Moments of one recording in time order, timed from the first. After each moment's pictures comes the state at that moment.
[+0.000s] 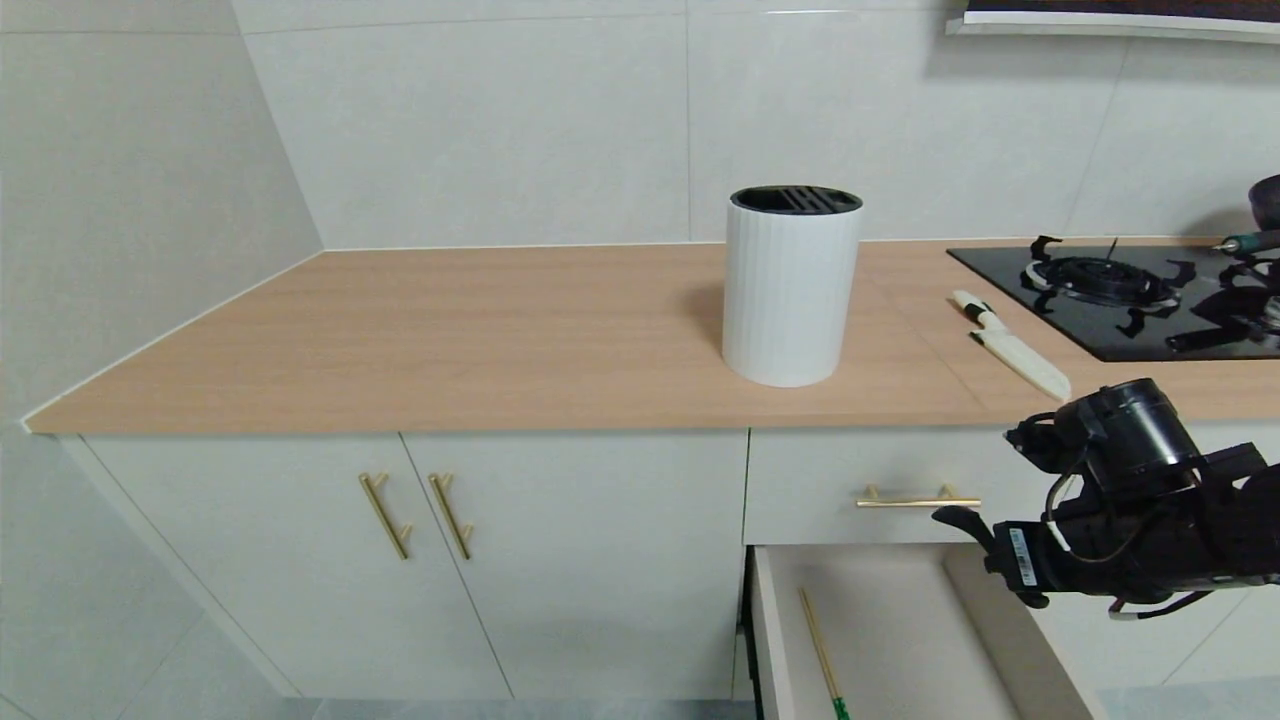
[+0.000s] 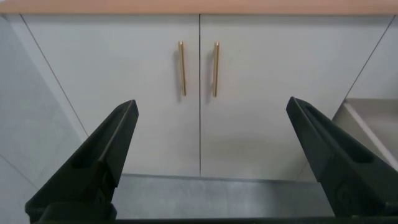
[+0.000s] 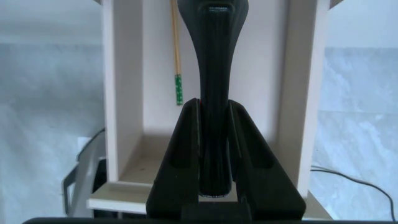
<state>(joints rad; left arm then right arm) 0.00 0.00 0.00 0.00 0.04 -0.01 0.26 1.70 -0.76 0.00 -0.07 0.23</state>
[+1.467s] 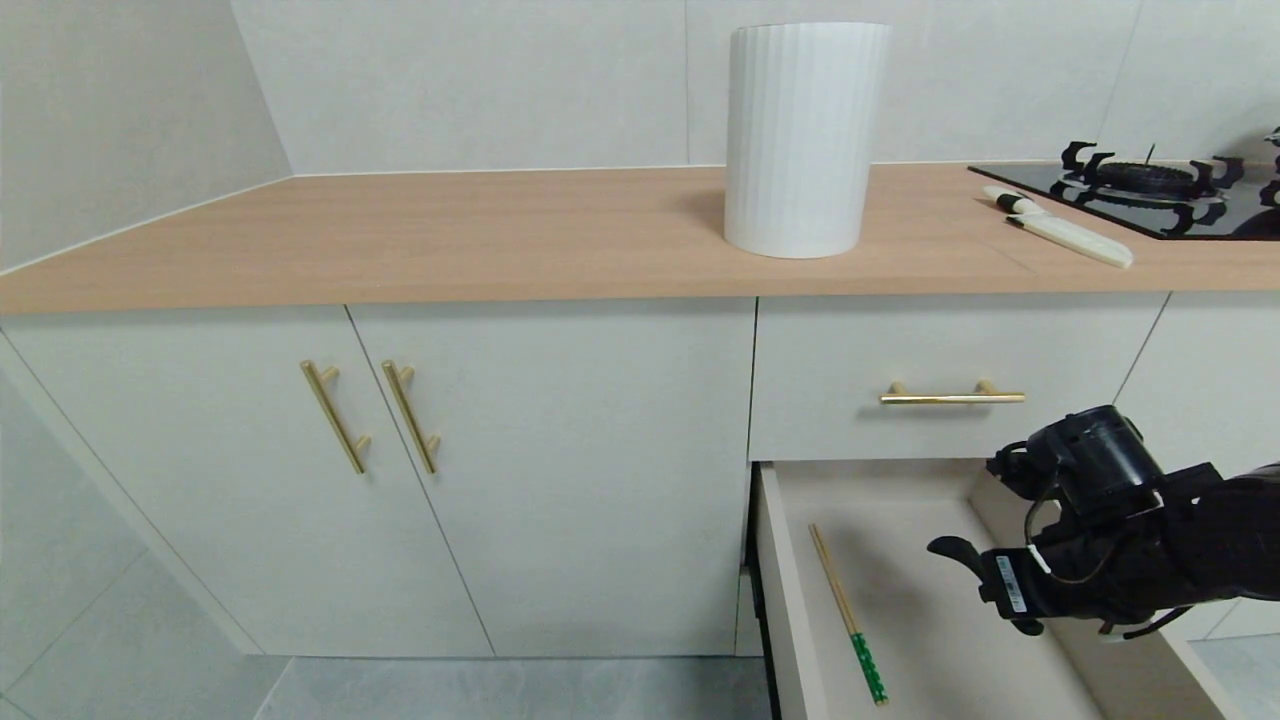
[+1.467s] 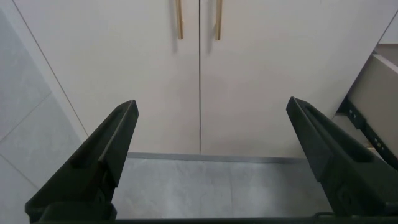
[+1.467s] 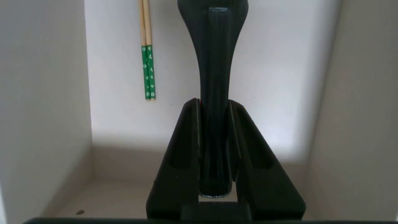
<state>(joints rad) 0.00 0.00 0.00 0.00 0.04 -0.01 0.27 1.77 -0.75 0.00 -0.07 0.20</state>
